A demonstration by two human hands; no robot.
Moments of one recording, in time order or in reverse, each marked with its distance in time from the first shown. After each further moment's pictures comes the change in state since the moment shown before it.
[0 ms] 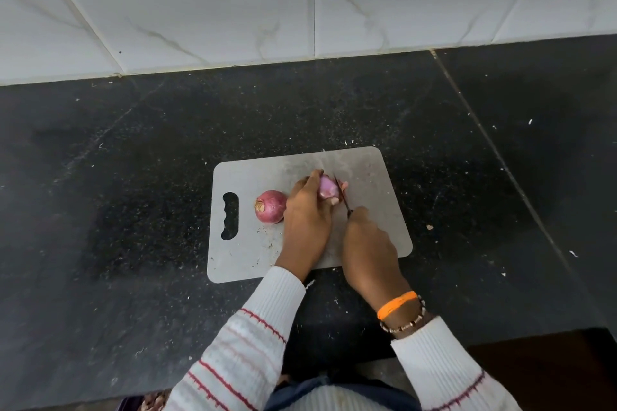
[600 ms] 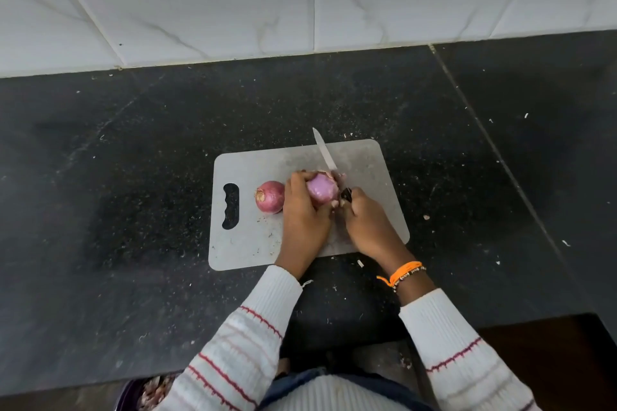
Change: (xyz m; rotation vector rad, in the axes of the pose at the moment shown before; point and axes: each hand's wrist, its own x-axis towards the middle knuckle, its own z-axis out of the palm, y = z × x) left_hand -0.014 -0.010 0.005 -0.257 0.050 -0.056; right_hand 0.015 0.015 -0.010 0.149 -0.112 -0.092
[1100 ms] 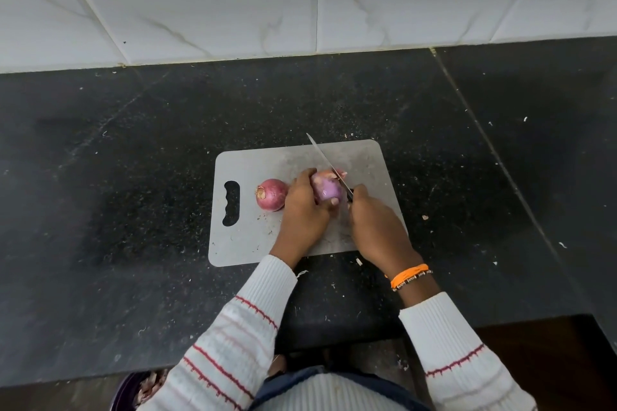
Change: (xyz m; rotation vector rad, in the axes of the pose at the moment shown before) left_hand 0.008 0.008 -0.006 0.073 -0.147 -0.128; right_hand -0.013 0.001 -0.008 -0.362 0.076 -0.131
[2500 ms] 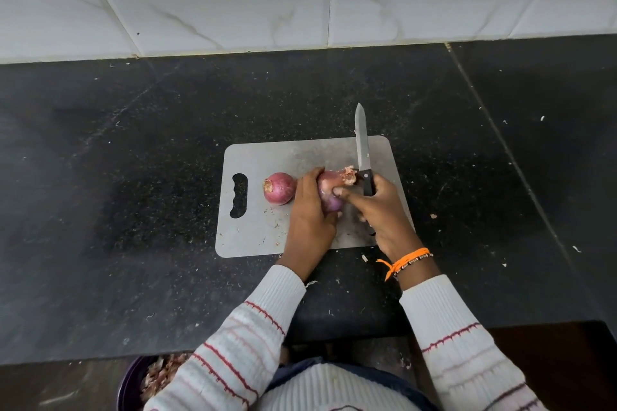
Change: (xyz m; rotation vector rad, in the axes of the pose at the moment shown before) left_hand -0.012 -0.029 0.013 0.049 0.168 0.297; right_hand 0.021 0.003 0.007 1.136 0.044 0.269
